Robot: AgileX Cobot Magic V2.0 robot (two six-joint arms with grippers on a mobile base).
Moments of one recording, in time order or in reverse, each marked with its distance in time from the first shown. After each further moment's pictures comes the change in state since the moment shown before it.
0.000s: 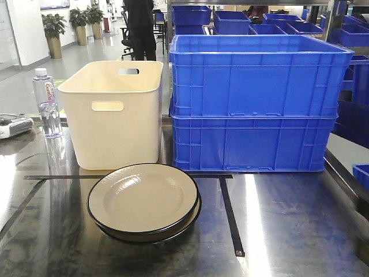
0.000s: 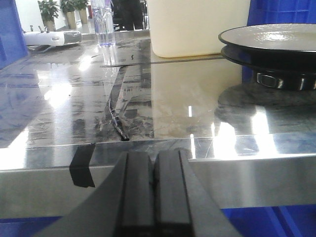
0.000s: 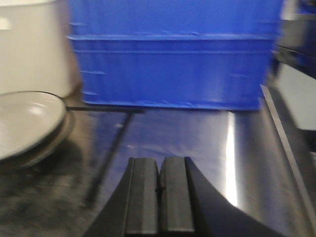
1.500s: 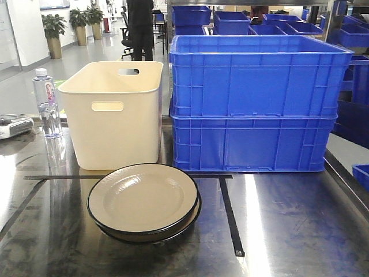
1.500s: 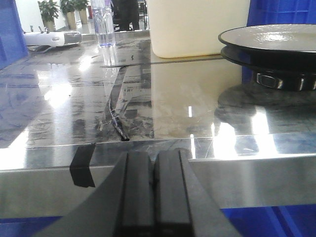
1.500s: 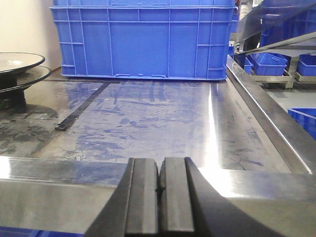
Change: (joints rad) left arm 0.000 0.000 0.000 0.001 -0.001 0.000; right arm -0.058 -0.711 0.658 -0.020 -0.114 -0.031
